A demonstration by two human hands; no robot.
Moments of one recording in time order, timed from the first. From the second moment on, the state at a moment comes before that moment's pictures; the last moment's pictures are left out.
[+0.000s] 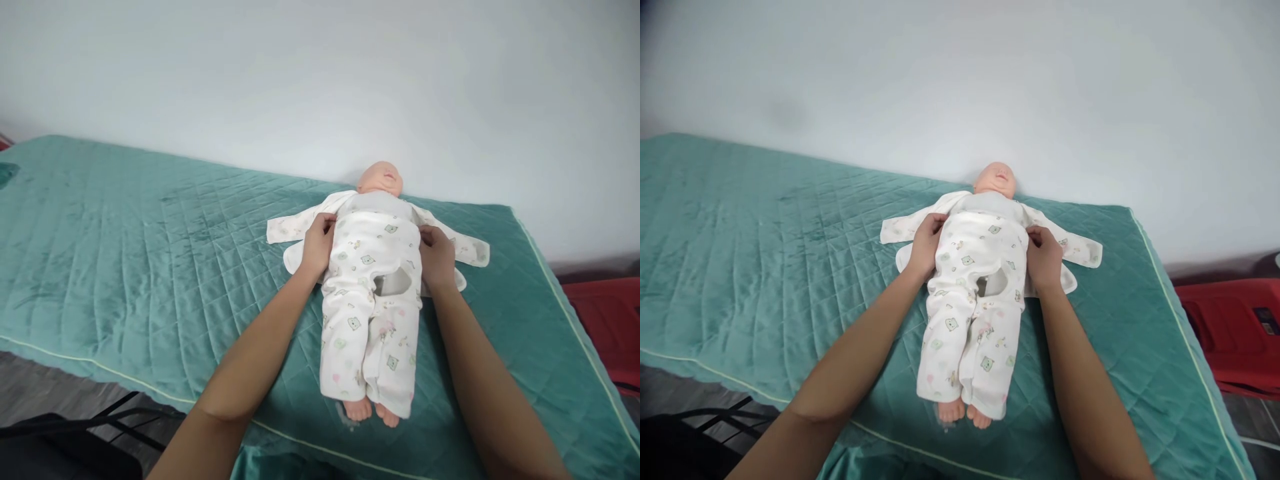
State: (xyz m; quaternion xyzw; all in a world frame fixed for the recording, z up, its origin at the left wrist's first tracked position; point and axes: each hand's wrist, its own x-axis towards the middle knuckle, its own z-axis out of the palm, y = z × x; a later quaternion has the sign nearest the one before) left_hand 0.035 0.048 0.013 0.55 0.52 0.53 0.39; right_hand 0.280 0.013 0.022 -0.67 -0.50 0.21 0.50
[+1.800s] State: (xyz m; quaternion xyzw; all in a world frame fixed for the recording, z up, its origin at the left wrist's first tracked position) left_hand 0.032 0.127 0.066 0.77 0.39 0.35 0.37; right_hand 0.259 0.083 0.060 -0.57 -0.75 0.05 0.33
